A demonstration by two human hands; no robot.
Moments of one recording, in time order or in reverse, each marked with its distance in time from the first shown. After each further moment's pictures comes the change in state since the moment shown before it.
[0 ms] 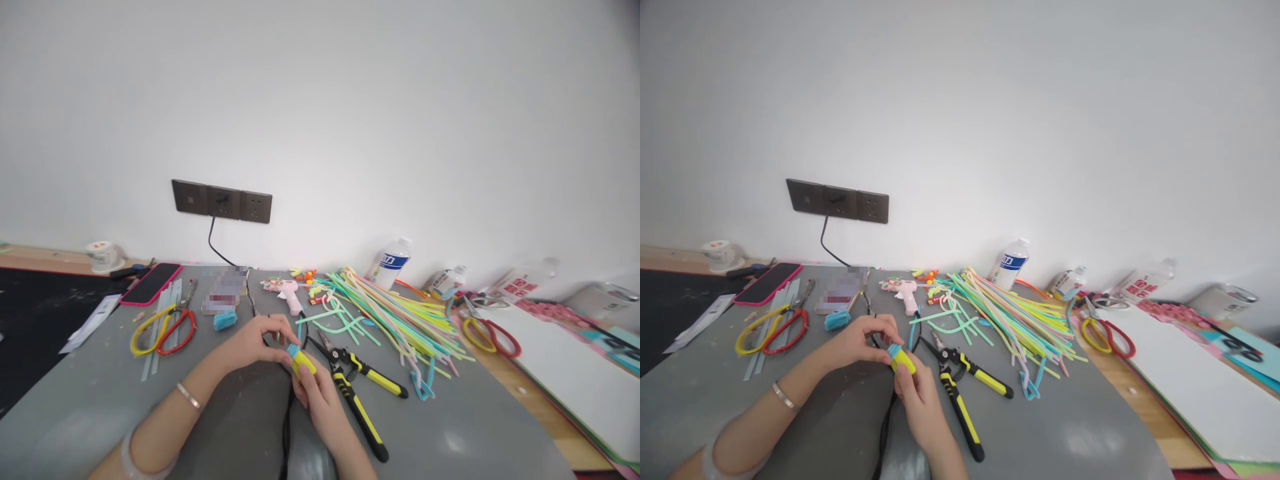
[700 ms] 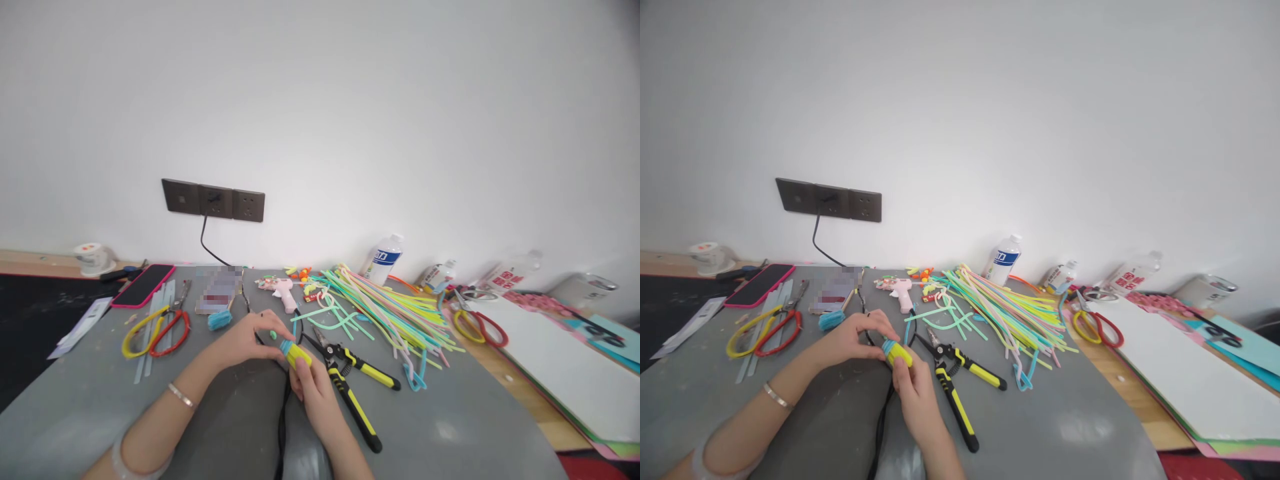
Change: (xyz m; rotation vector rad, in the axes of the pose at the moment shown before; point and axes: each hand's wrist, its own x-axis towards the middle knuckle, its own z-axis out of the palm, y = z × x) left_hand -0.001 0.000 -0.006 0.157 -0.029 0.064; right_hand 0.003 0.008 -0.001 -0.045 0.077 -0.044
